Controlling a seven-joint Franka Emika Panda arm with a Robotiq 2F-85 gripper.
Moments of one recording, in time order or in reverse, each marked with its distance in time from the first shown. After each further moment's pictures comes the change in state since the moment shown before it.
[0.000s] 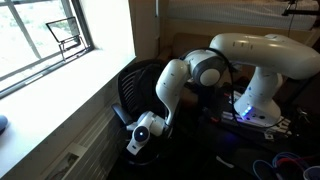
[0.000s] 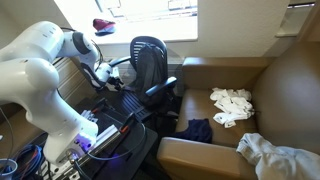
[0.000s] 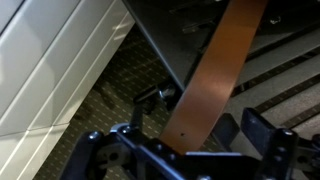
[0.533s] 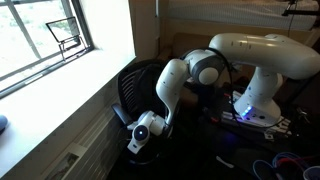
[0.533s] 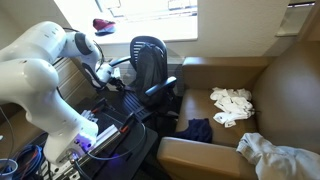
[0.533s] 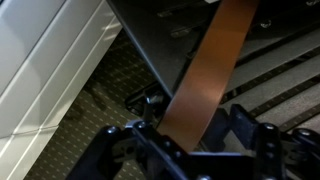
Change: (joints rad) arm -0.030 0.009 0.024 0.001 0.002 -0.027 -0.038
